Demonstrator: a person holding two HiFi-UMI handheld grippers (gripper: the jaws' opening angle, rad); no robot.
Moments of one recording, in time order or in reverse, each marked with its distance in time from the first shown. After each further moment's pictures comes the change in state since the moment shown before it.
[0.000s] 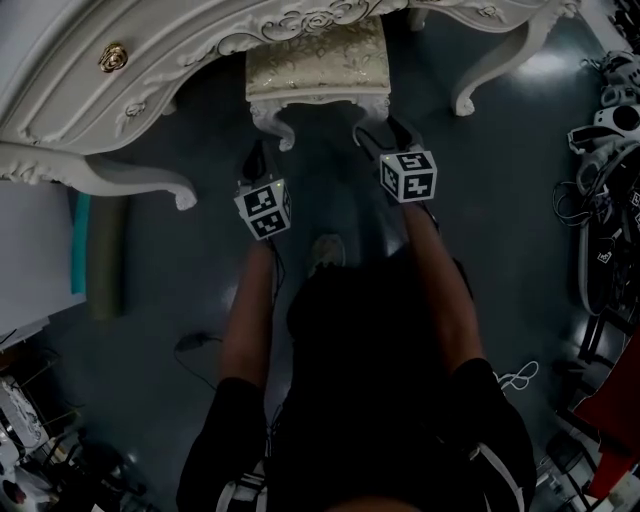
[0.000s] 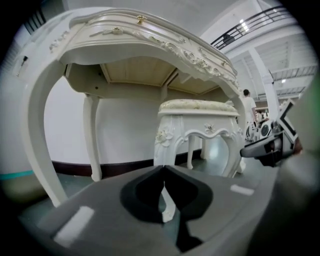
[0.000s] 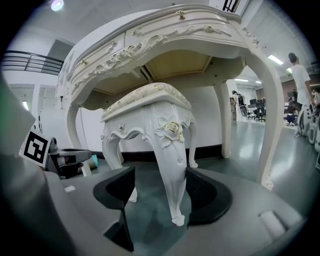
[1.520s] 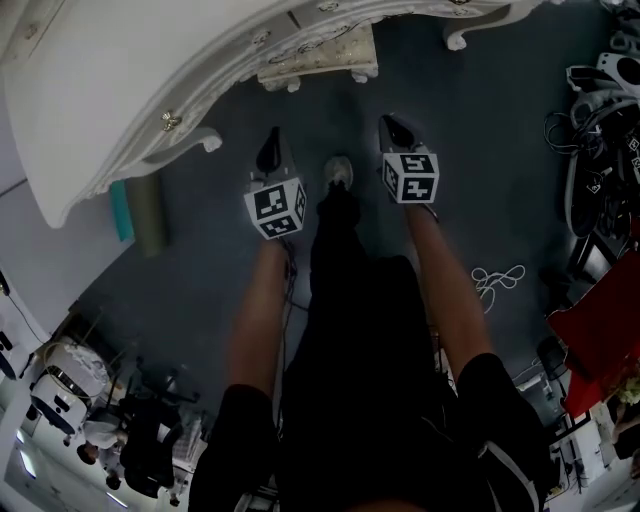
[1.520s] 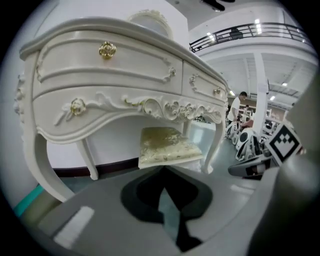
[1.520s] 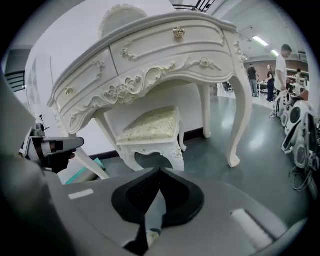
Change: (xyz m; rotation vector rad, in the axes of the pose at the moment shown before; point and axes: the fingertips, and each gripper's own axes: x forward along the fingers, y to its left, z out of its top) left arm -0.102 -0.039 0.170 -0.015 0.270 -0.184; right arm -0.136 0.044 0.084 0.223 0.300 -0.122
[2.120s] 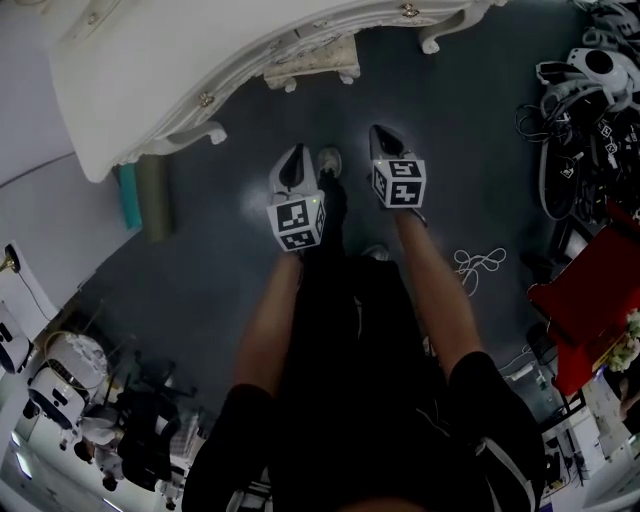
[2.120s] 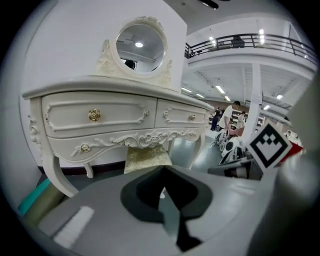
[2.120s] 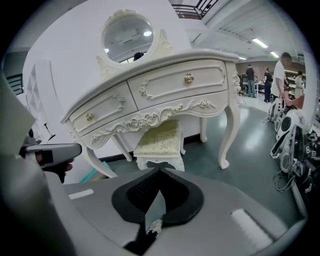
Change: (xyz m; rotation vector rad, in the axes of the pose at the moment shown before) left arm -0.124 -0.072 0.075 -0.054 0.020 -0.083; right arm -0.128 0.045 0.055 0.018 0.031 -0.021
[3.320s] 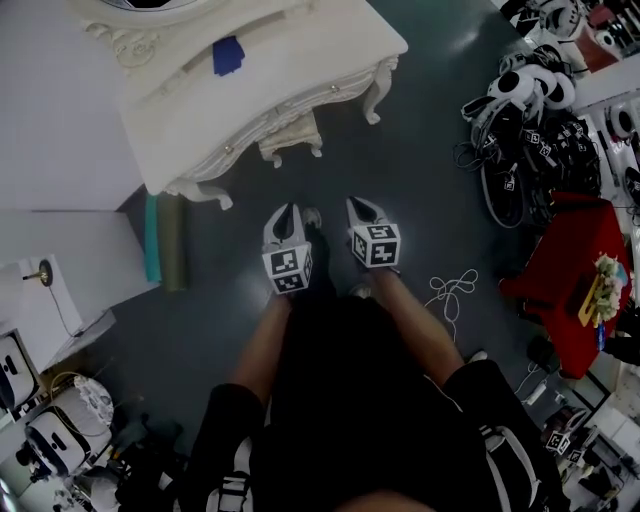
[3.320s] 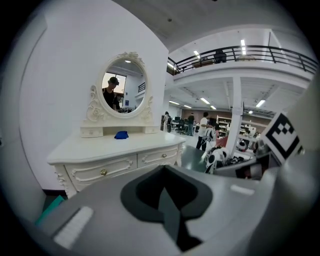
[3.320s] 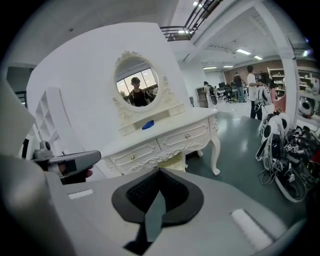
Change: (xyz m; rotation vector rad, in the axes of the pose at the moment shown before) left arm -0.226 -0.095 0.148 0.091 -0.132 -0.095; right arm -0.298 0.079 0.073 0.097 -0.158 -0.004
